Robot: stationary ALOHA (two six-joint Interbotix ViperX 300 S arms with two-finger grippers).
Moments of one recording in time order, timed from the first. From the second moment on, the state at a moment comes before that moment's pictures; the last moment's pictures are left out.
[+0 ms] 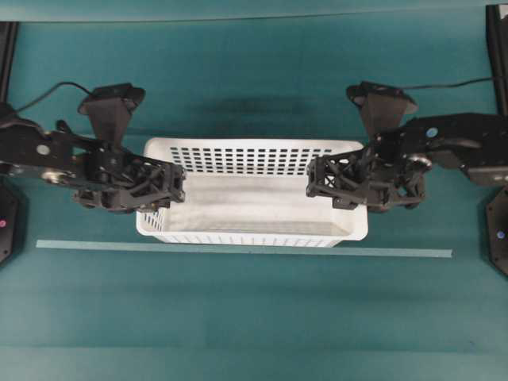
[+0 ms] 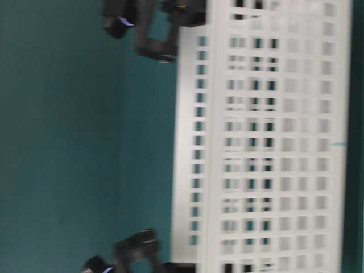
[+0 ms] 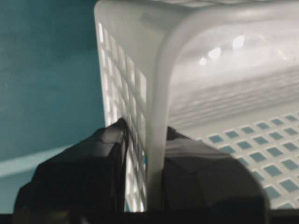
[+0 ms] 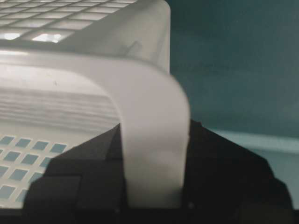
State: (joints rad) left arm 0.10 -0.21 0.74 0.02 0.52 -1.43; right arm -0.15 -0.09 0.63 0.15 0.75 1.35
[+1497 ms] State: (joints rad) left arm 0.09 -0.41 0.02 0.02 1.26 -1.38; right arm -0.14 -0.23 -0.17 0.06 1.59 1.33
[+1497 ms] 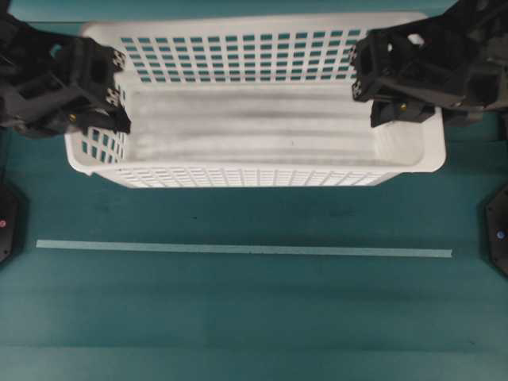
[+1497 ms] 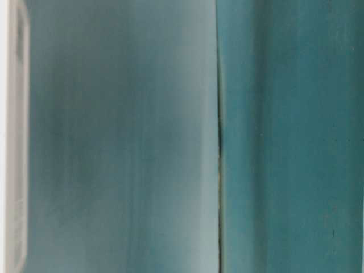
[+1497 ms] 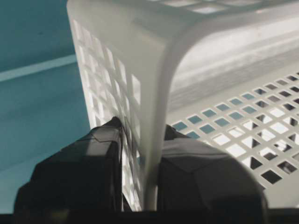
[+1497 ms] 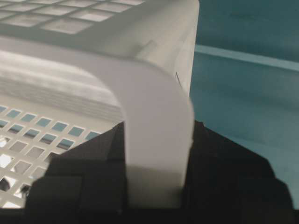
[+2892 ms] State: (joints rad) left arm 0.08 -0.14 -0.62 0.03 1.76 -1.25; right arm -0.12 -0.12 -0.56 0.01 1.87 1.29
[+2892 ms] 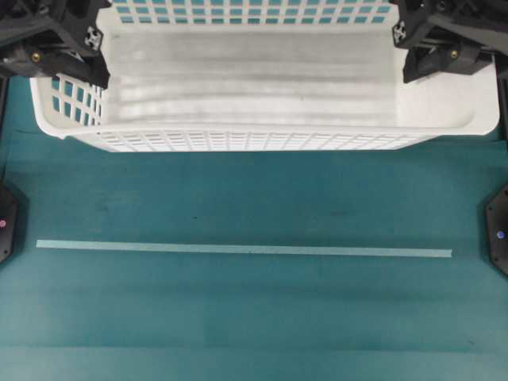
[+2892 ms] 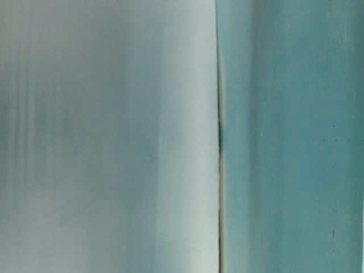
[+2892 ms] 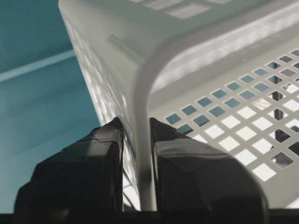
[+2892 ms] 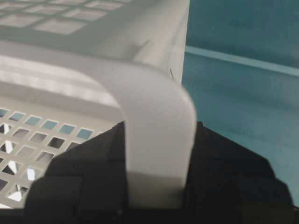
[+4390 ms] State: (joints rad) left arm 0.09 -0.32 0.14 0.02 1.30 -1.20; right arm -0.13 -0.26 0.18 0.06 1.33 1.28
